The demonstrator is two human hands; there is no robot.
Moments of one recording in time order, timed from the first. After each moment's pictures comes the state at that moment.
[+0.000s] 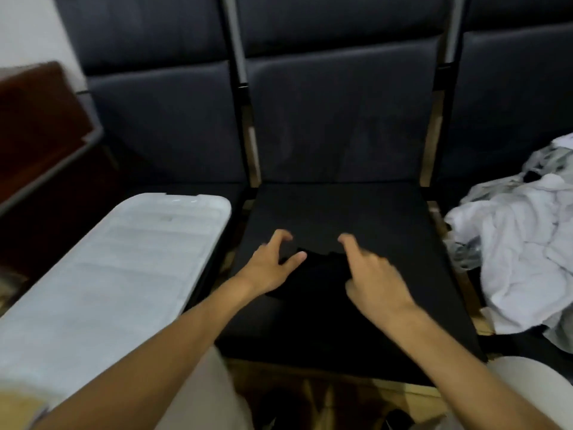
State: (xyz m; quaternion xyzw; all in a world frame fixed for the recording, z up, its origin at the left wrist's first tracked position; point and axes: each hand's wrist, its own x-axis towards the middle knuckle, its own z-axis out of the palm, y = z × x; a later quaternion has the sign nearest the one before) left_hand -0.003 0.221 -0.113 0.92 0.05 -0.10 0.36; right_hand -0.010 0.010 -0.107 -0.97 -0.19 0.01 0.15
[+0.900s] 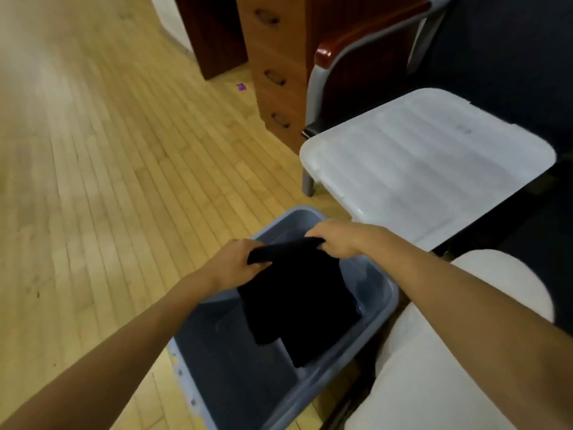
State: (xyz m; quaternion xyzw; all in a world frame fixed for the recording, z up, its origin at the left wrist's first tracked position) left_hand -0.481 0.532 -0.150 0.89 0.33 -0.02 0.31; right_hand -0.243 0.451 -0.139 -0.65 -0.67 0.36 -0.05
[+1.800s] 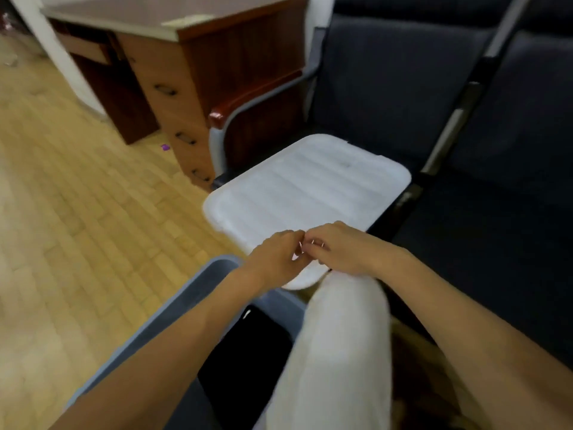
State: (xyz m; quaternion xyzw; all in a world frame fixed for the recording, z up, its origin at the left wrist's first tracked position) left_hand -0.244 0.426 -0.091 0.94 0.20 0.02 0.28; right_hand -0.124 0.305 -0.058 -0.78 -0.55 0.26 0.17
